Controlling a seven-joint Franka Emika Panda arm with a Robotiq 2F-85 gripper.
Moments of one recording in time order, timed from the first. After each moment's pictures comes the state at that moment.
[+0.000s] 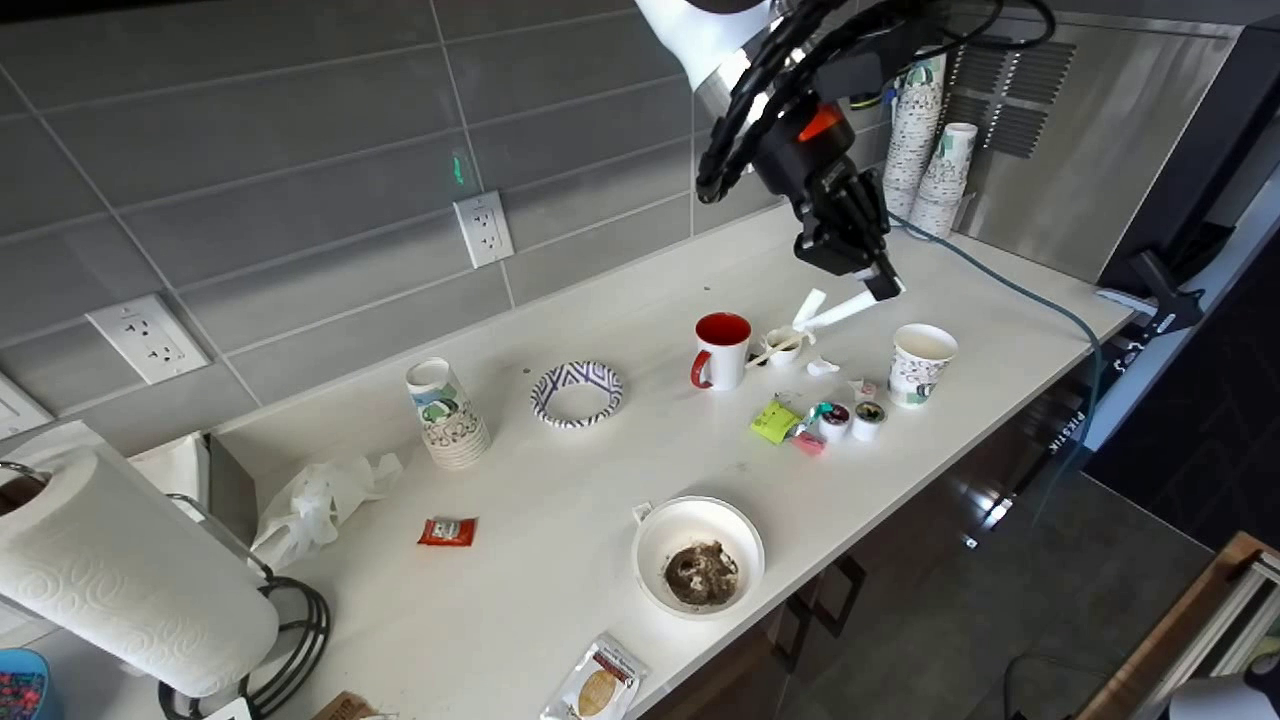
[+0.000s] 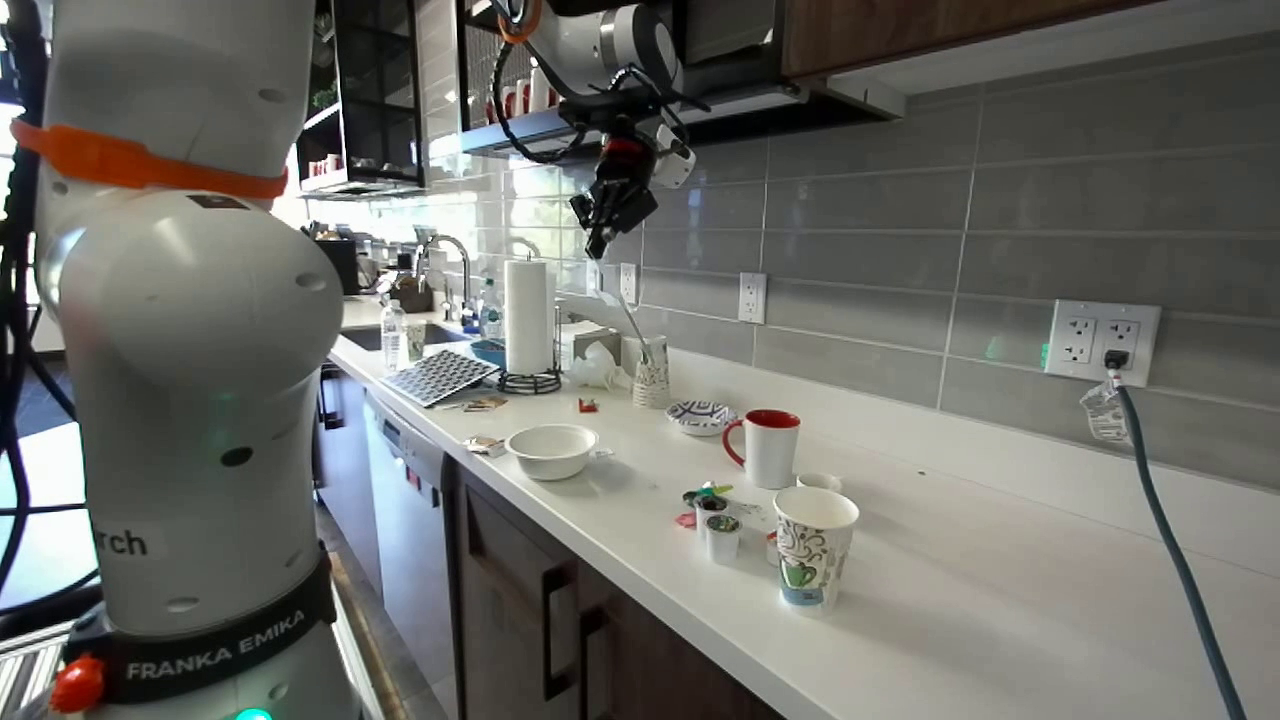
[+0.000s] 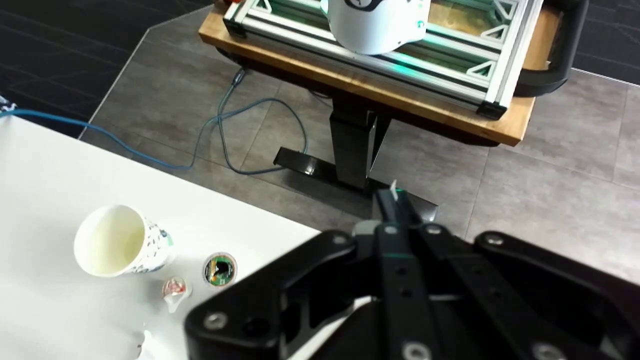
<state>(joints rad) 0.22 0.14 0.21 -1.66 -0.11 1.14 0.04</state>
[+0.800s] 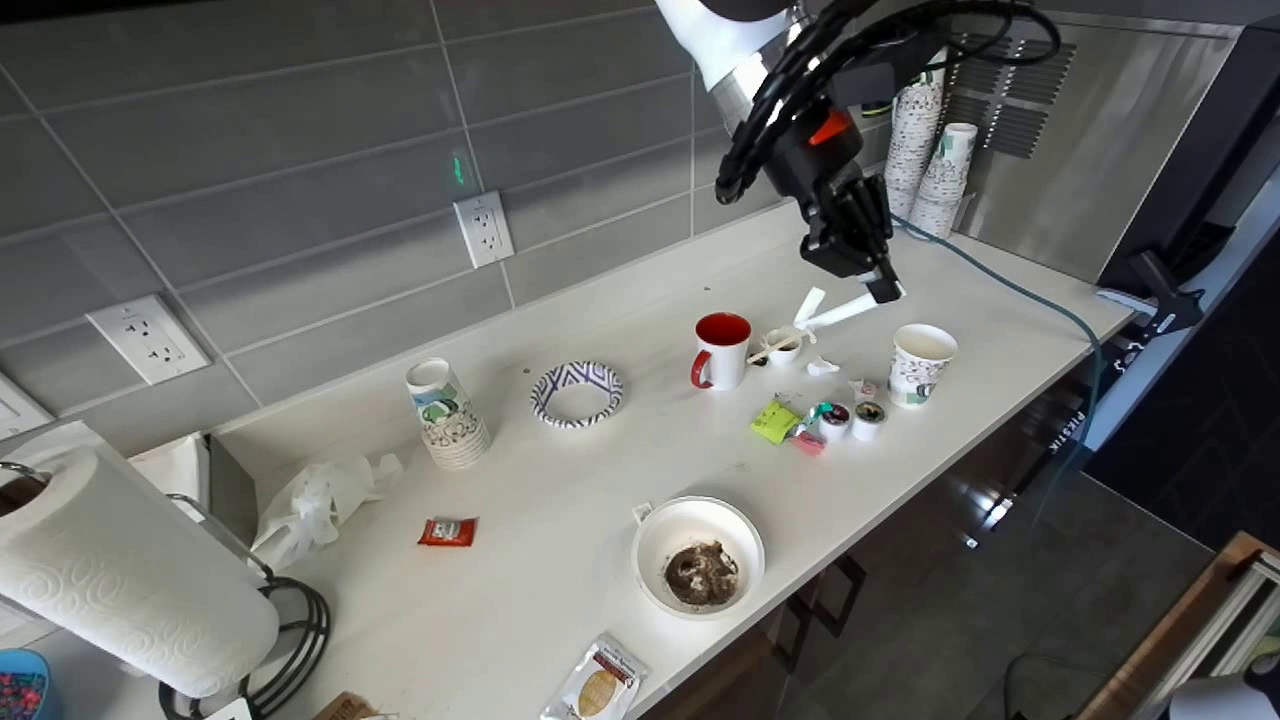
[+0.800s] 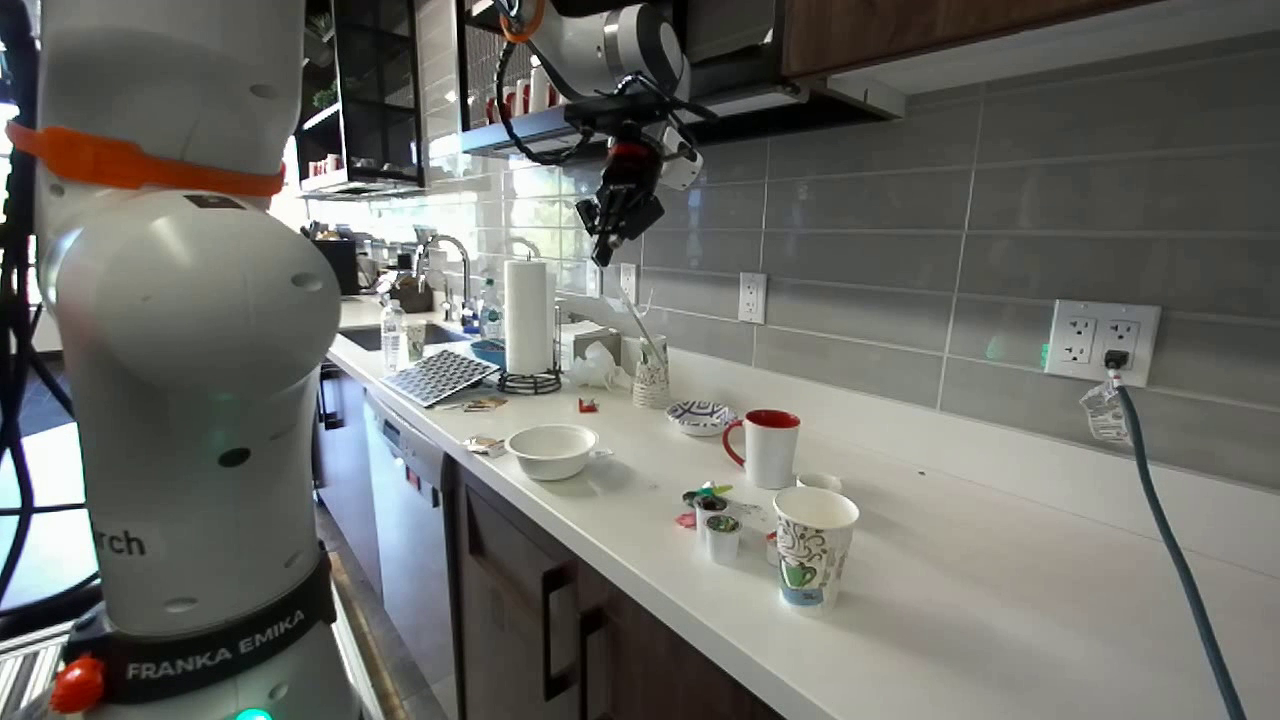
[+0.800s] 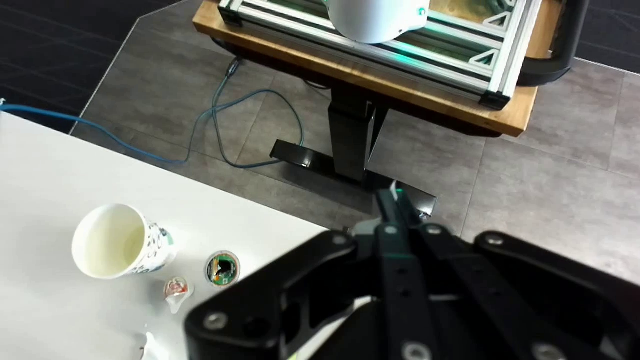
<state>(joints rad) 0.20 0.11 0.19 -1.71 -0.10 1.18 0.02</state>
